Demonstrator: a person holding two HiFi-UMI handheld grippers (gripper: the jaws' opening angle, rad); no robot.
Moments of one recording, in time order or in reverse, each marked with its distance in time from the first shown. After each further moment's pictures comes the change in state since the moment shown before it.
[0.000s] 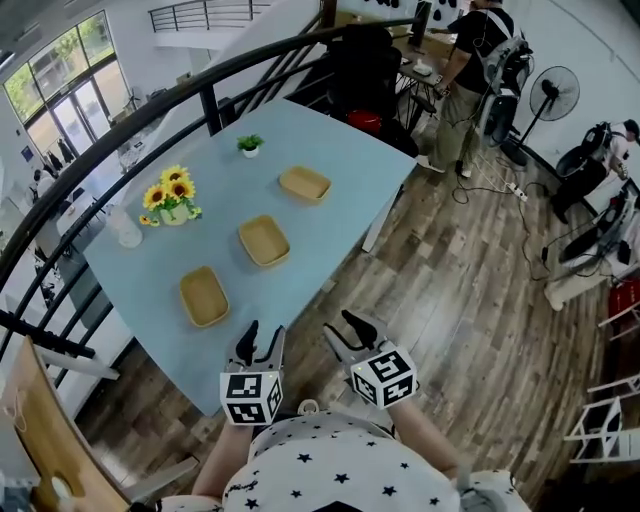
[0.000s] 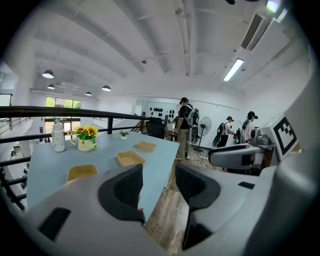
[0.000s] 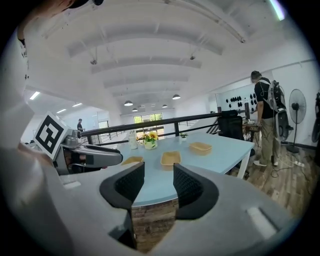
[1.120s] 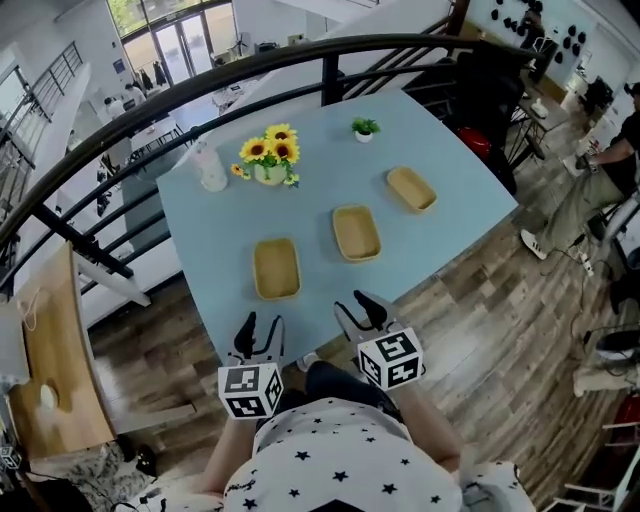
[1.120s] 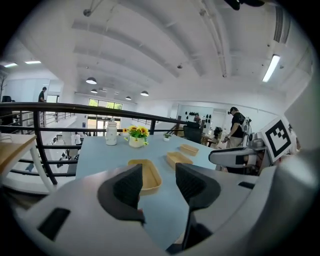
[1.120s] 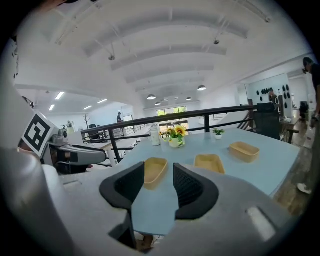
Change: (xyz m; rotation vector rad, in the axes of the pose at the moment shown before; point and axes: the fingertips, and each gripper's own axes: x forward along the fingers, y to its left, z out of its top) left arm -0.062 0.135 -0.014 -0.196 -0.055 0.395; right arm 0.137 0.068 0.019 -0.103 0.083 0.285
